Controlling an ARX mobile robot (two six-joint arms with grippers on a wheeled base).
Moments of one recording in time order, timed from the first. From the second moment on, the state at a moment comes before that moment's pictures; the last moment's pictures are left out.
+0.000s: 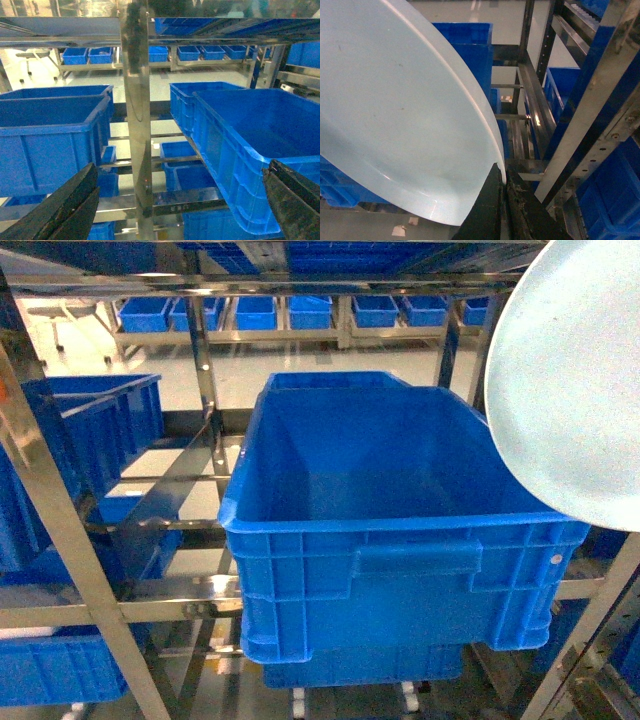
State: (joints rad) left arm 0.00 0.01 0.01 0.00 0.00 0.00; right arm -0.07 1.04 0.55 0.16 -0.22 -0.04
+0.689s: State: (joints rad) left arm 0.00 0.01 0.01 0.00 0.00 0.00; right arm -0.07 1.04 0.55 0.16 -0.22 -0.04
